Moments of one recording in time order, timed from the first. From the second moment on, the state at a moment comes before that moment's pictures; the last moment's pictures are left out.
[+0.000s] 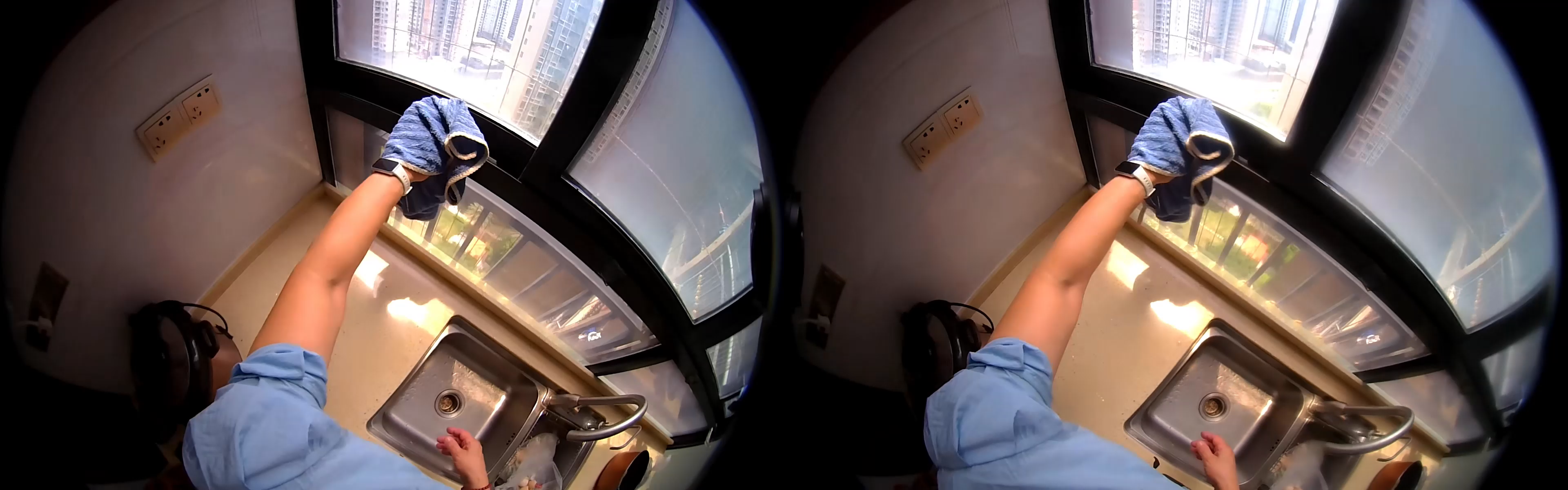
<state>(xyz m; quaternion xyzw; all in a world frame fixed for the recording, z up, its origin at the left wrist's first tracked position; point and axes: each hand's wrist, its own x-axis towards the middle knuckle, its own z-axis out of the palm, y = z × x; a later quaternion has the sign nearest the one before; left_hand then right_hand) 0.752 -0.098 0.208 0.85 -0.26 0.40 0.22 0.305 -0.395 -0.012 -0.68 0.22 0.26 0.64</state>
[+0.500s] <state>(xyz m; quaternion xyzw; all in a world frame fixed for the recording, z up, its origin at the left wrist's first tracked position) 0.855 0.091 0.196 0.87 -0.06 0.44 0.21 0.350 -0.322 -0.019 -0.70 0.17 0.31 0.62</state>
